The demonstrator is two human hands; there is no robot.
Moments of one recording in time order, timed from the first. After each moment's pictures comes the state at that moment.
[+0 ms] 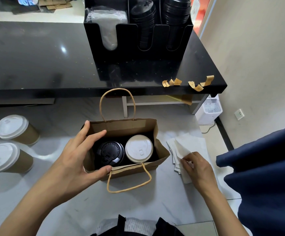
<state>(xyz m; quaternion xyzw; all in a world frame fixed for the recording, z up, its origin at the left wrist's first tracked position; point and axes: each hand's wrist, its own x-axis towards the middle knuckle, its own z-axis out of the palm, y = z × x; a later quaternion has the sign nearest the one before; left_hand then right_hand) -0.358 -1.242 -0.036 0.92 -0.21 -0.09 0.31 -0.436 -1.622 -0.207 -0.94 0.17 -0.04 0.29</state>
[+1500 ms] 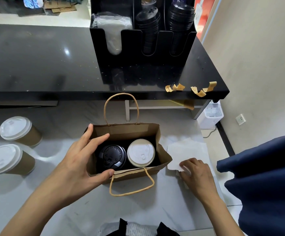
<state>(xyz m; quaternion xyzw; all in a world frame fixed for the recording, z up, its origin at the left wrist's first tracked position) -0.356 -1.238 -0.042 0.92 -0.22 -0.09 0.32 -0.435 -1.613 -0.199 -0.98 0.12 -0.02 0.17</state>
